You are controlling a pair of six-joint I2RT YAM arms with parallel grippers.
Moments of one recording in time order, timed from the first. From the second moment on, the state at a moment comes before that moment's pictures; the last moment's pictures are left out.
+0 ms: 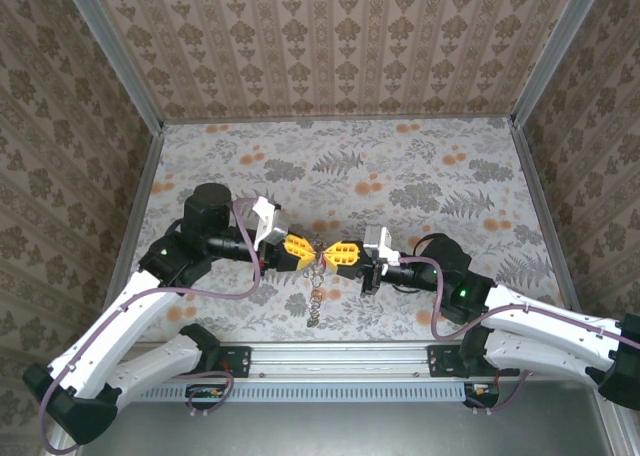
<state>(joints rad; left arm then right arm) -0.68 0.87 0.95 -0.47 1.02 0.19 0.99 0.87 0.59 0.43 -0.31 -0.02</state>
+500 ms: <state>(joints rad) -0.68 0.87 0.95 -0.47 1.01 0.19 0.99 0.89 0.61 0.43 -0.32 -0.02</state>
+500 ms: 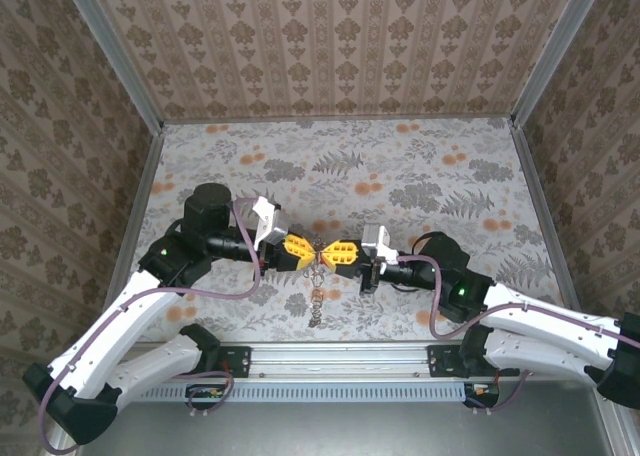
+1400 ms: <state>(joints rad) -0.67 0.87 0.95 -0.48 1.01 0.19 0.99 0.89 0.62 0.38 -0.32 -0.02</state>
